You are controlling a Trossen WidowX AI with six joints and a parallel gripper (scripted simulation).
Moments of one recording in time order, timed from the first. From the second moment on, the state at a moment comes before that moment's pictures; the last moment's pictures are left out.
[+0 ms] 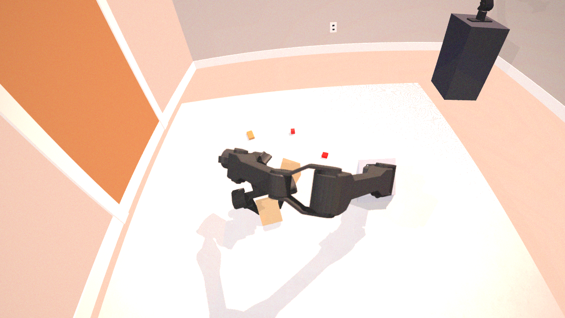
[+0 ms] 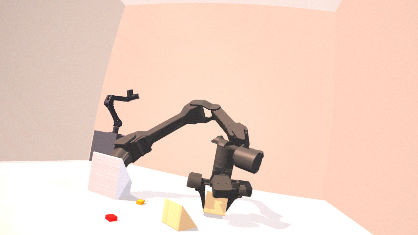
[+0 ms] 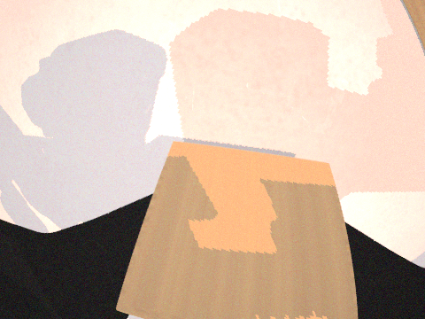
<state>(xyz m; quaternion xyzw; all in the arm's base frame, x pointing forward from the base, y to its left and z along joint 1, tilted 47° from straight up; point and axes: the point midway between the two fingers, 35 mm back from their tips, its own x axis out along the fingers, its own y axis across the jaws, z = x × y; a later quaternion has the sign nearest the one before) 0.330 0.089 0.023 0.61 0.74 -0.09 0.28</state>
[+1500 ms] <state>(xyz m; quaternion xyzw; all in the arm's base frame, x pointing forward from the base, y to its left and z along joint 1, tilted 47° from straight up) 0.309 0.124 0.079 0.49 0.51 -0.38 0.60</state>
